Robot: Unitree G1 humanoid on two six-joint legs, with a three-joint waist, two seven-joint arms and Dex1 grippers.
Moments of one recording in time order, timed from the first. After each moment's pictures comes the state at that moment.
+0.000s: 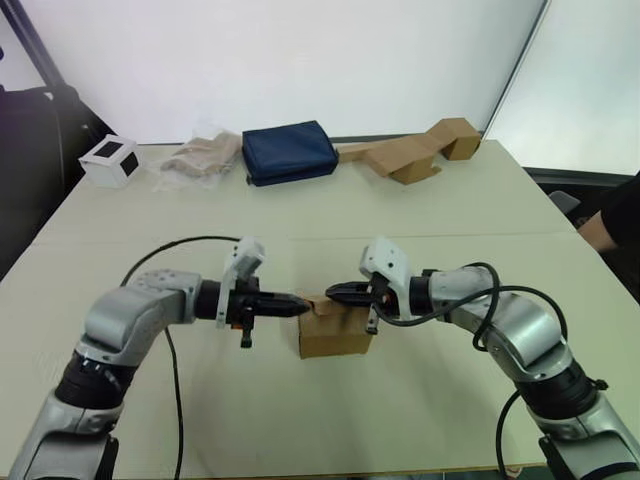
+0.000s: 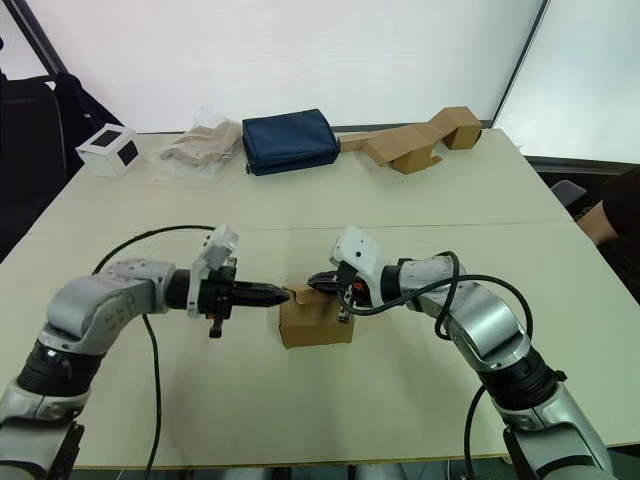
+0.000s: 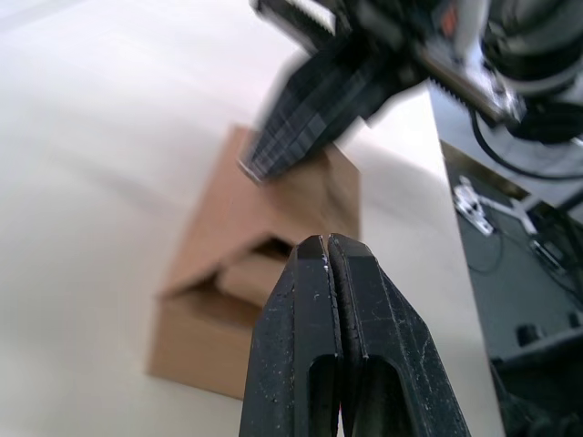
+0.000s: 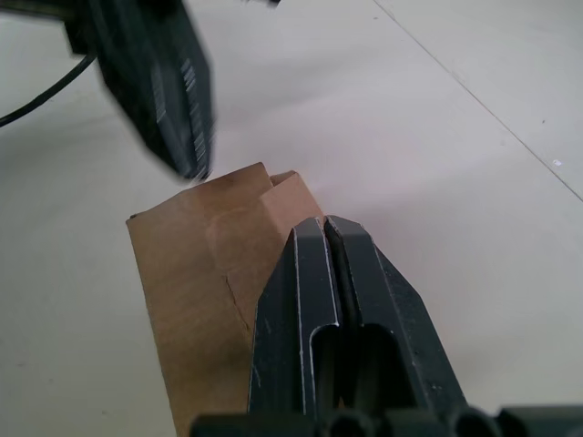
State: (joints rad) left arm -0.53 0.66 -0.07 -0.17 -0.67 0.90 -1.10; right arm -0.53 -0.62 0.27 -0.41 0.41 0.80 0.80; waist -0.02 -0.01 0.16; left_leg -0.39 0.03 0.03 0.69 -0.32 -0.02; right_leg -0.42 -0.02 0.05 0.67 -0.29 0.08
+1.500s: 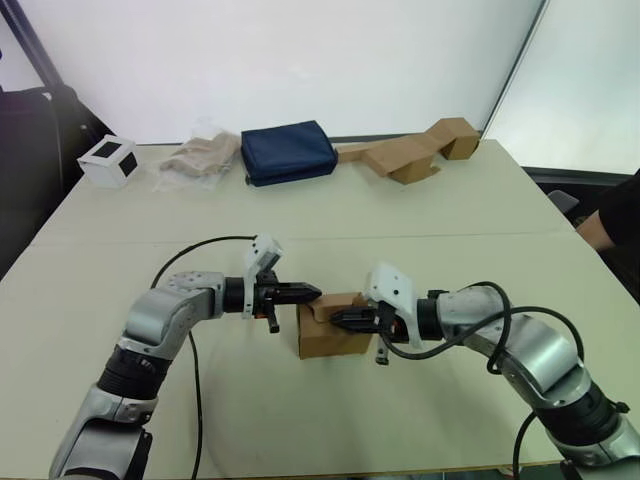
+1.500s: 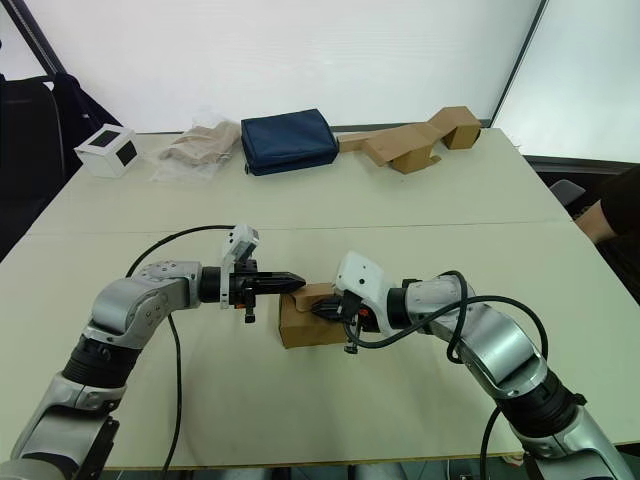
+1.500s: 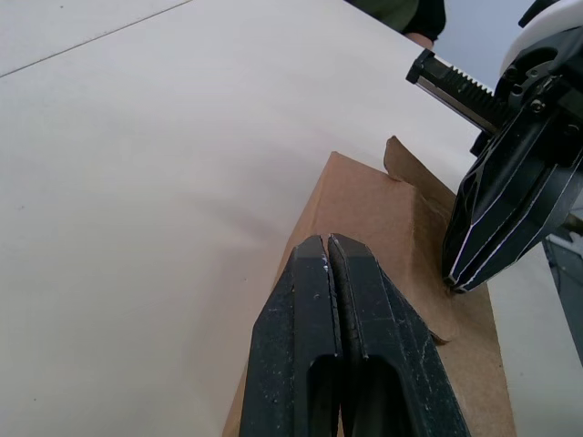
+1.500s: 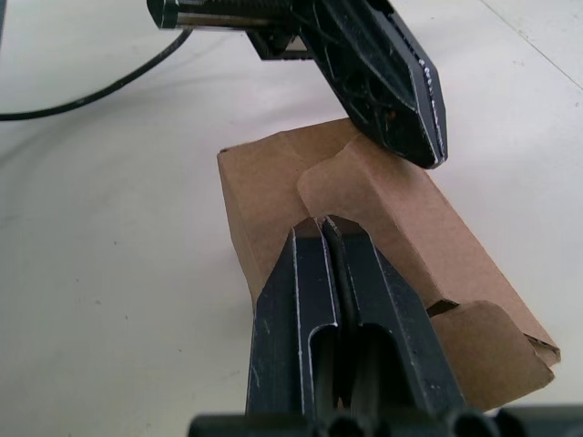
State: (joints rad) left arm -0.54 0.52 -0.13 -0.06 -0.56 0.80 -0.99; right arm -0.44 -0.68 0.29 -0.52 0.41 0.80 0.83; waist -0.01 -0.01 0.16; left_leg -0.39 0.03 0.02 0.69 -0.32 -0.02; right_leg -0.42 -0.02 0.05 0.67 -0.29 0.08
